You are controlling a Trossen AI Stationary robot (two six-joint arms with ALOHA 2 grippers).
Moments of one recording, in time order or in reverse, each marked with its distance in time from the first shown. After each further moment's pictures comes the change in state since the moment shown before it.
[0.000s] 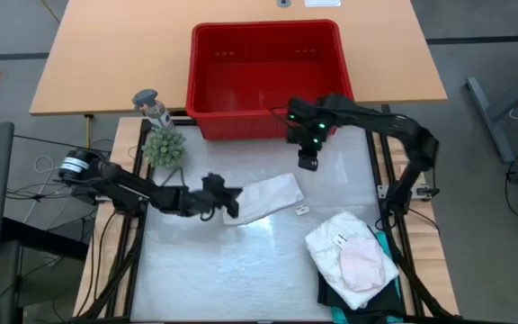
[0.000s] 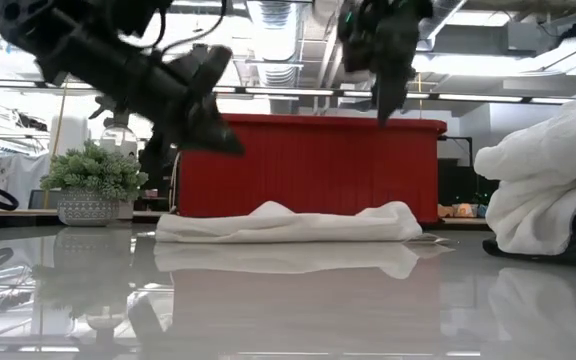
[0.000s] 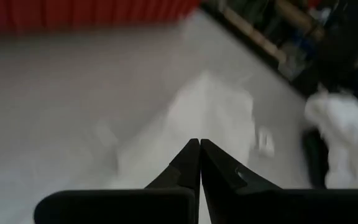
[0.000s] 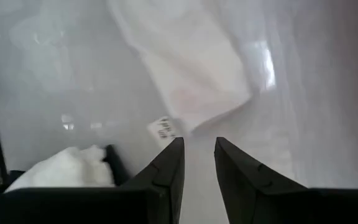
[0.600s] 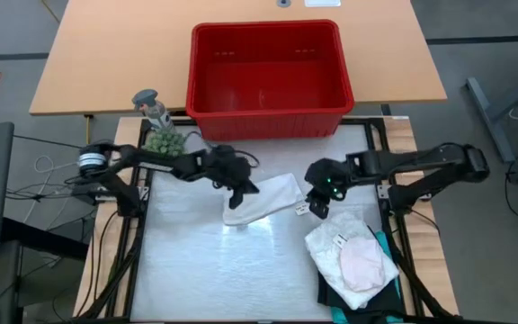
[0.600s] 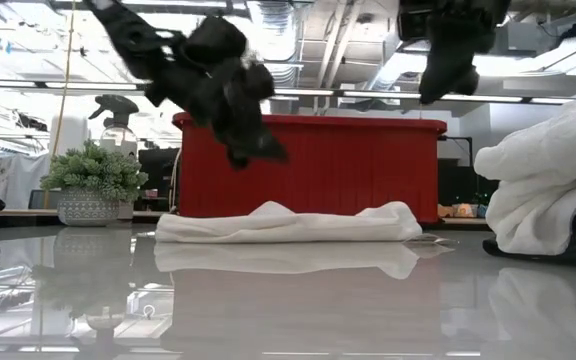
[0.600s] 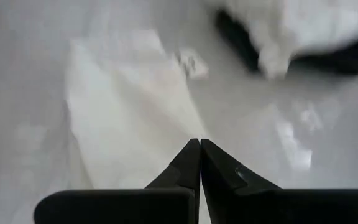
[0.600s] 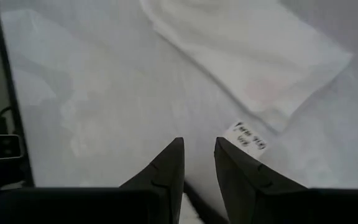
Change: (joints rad) left arm 0.399 0.156 0.290 -0.258 1.005 0.693; right arm 0.463 -0.461 -0.598 0.548 0.234 0.705
